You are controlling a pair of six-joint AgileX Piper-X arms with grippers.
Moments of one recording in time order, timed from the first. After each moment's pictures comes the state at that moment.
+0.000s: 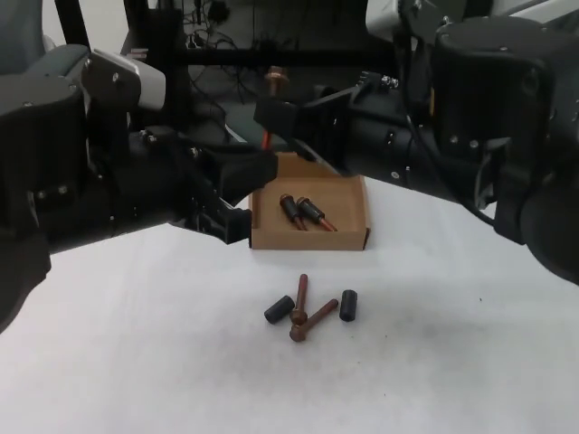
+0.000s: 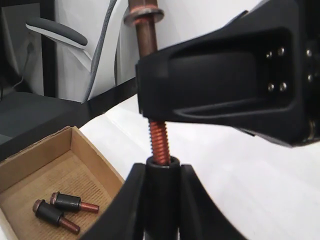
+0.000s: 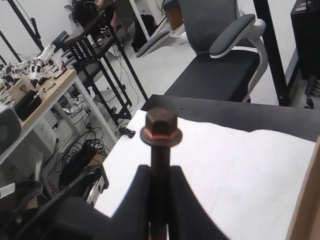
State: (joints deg) left arm -23.0 74.4 -37.9 -18.7 30.8 -2.6; right arm 37.8 84.4 -54.0 -15.6 -10.0 28.4
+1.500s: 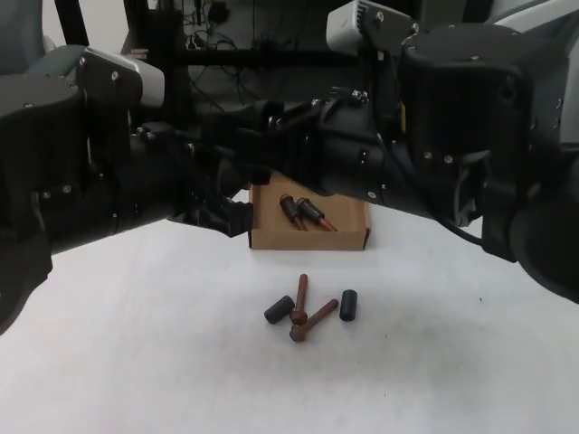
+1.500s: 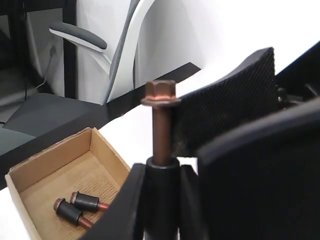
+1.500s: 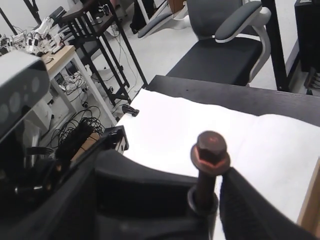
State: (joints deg) left arm -23.0 74.4 -38.0 -19.4 26.9 -1.7; right arm 41.8 82.8 -54.6 -10.4 -7.6 25.8
